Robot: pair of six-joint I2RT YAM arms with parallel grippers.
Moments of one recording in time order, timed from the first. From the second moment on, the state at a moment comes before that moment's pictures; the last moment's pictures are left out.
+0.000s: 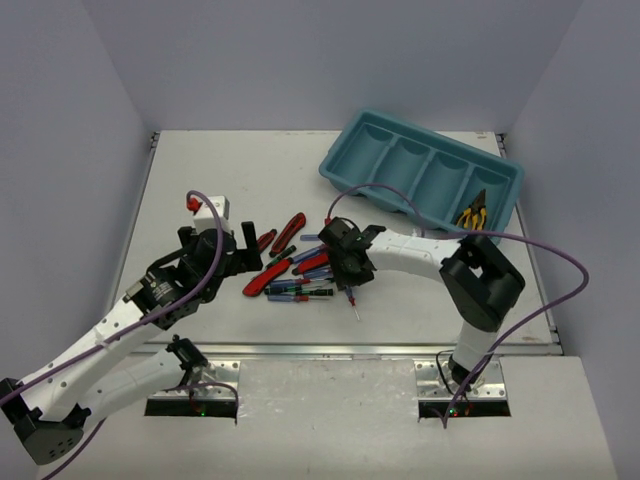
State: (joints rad) left arm -0.71 0.76 0.84 -0.72 -0.60 -0.54; right arm 0.81 1.78 1.07 -0.56 0.17 0.47
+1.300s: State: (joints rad) left arm -0.71 0.72 0.84 -0.71 -0.59 -0.54; right arm 0.01 1.98 1.78 -0.64 0.17 0.47
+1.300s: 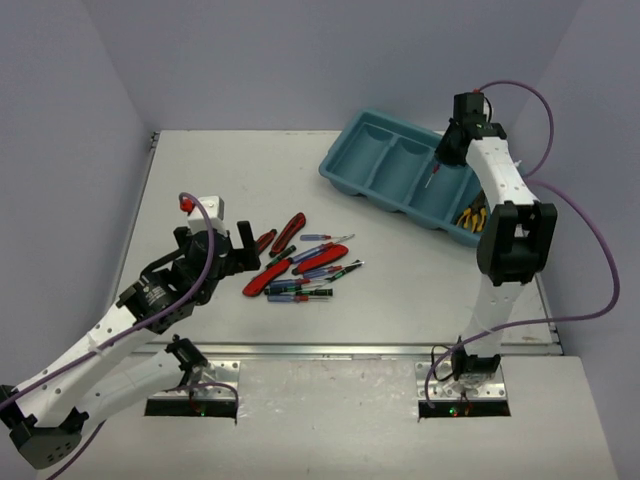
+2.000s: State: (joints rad) left arm -0.69 0.71 0.84 -0.73 -0.63 -0.56; right arm 0.36 1.72 1.57 -0.63 0.03 0.07
